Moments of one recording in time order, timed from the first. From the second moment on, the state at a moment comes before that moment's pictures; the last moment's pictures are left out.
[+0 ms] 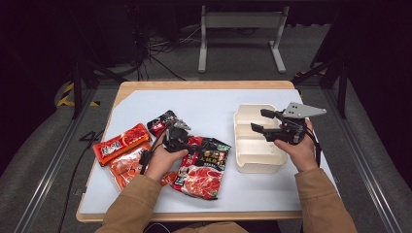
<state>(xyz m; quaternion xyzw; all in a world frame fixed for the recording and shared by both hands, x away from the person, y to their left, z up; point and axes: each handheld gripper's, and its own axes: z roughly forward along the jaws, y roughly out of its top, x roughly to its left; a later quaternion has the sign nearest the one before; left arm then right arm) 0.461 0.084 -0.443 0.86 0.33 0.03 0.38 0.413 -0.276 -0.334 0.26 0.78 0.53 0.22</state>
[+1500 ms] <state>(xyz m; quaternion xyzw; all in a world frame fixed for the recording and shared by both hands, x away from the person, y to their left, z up) 0.413 0.113 -0.357 0.82 0.31 0.04 0.48 0.410 -0.282 -0.327 0.27 0.77 0.53 0.23</state>
